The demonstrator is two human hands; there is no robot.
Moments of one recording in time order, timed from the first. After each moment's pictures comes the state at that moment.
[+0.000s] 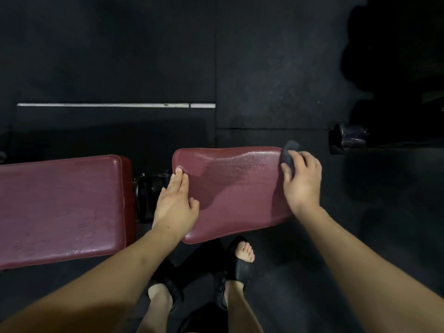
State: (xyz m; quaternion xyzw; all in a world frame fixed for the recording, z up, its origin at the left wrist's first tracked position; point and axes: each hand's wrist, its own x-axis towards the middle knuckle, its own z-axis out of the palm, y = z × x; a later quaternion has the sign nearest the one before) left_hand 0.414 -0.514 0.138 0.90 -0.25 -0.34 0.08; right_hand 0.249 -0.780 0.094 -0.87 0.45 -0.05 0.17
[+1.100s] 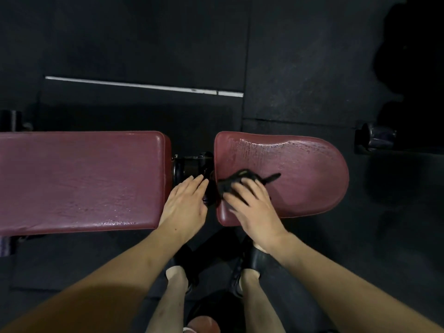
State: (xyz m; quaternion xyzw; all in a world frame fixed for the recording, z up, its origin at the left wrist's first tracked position) left_hand 0.426 -0.409 0.127 0.88 -0.35 -0.30 0.06; right_hand 0.283 -0.585 0.095 -0.98 0.05 -0.03 0.20
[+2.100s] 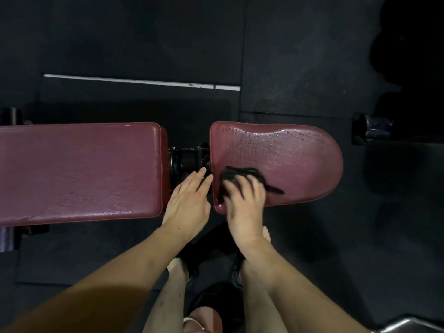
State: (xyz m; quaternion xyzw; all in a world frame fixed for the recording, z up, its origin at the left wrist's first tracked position) left_hand 0.397 -0.408 0.143 0.88 -0.36 -0.29 0.09; right_hand 0.278 -0.530 0.101 -0.93 0.29 -0.07 0.23
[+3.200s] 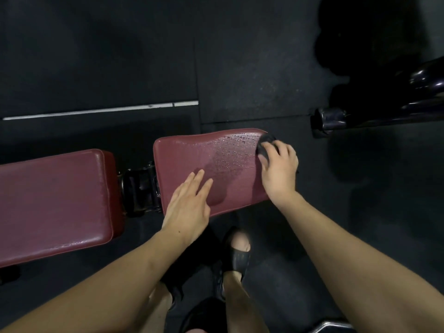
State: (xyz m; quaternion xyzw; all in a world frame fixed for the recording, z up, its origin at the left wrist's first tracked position) left_hand 0.337 -0.523 0.153 0.85 -0.44 -0.27 0.06; right_hand 0.223 -0.755 0.092 -0.88 0.43 -0.07 0.18
